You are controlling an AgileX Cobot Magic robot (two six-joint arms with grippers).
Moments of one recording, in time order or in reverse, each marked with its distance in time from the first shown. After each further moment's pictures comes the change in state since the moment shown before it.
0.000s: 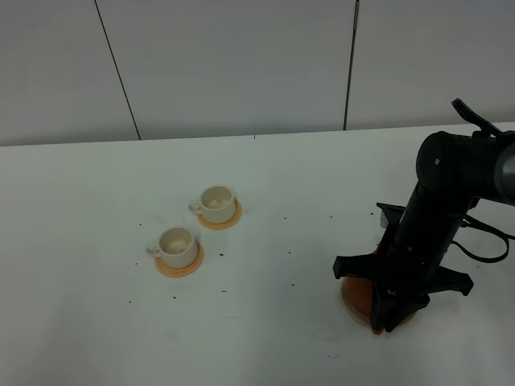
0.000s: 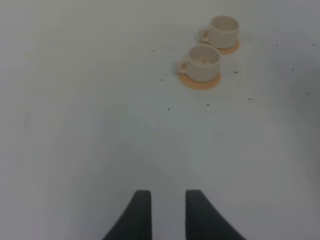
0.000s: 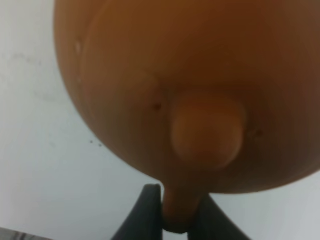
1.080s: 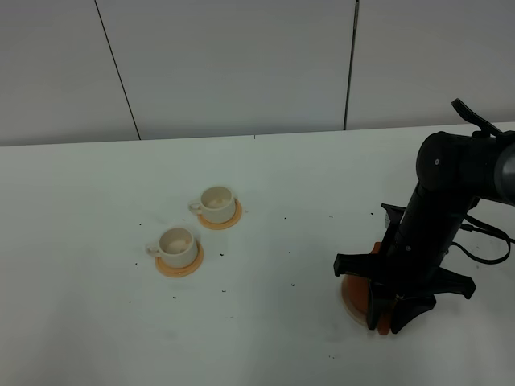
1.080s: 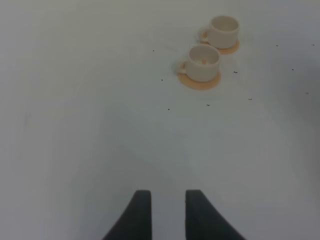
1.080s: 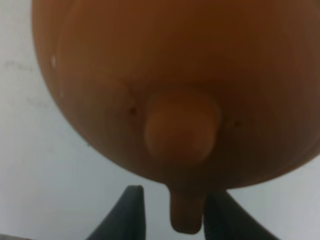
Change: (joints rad) left arm 0.000 0.000 0.000 0.000 0.000 0.000; right arm 0.000 0.000 0.000 -0.006 0.004 0.075
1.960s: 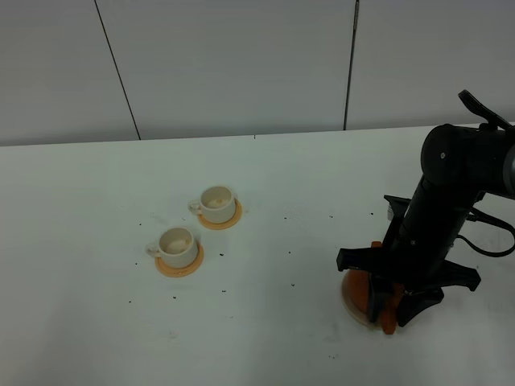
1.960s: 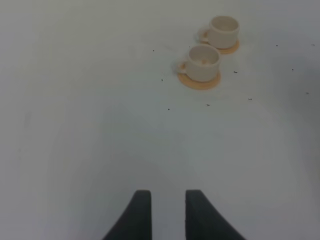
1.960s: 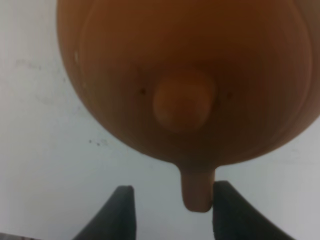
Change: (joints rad) left arm 0.000 0.000 0.000 0.000 0.000 0.000; right arm 0.000 -0.035 -0.001 -0.026 0.001 -0.001
